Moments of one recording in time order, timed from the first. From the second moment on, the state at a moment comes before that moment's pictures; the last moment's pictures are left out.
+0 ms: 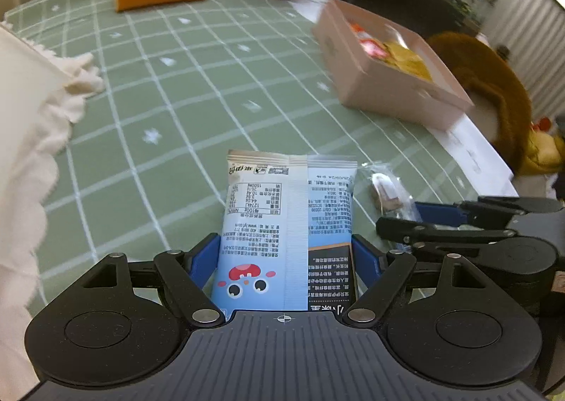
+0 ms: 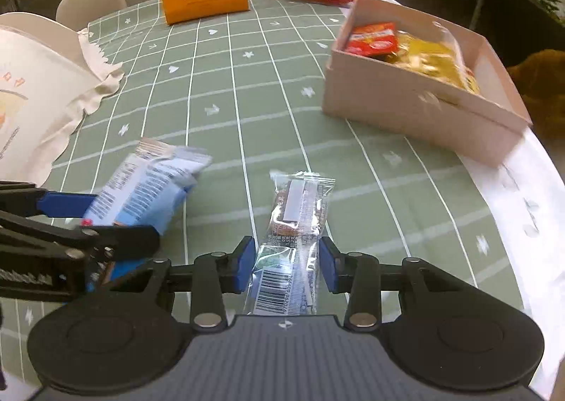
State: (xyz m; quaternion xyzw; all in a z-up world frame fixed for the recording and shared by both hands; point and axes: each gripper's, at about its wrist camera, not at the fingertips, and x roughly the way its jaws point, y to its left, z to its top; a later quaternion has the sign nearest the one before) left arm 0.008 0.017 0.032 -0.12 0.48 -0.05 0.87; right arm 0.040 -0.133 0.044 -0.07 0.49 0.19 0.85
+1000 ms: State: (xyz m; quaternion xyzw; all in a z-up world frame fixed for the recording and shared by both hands) left arm -0.006 -0.063 0.026 -0.07 0.50 -0.11 0.85; right arm -0.003 -0.210 0.041 -0.05 0.50 0.14 0.86
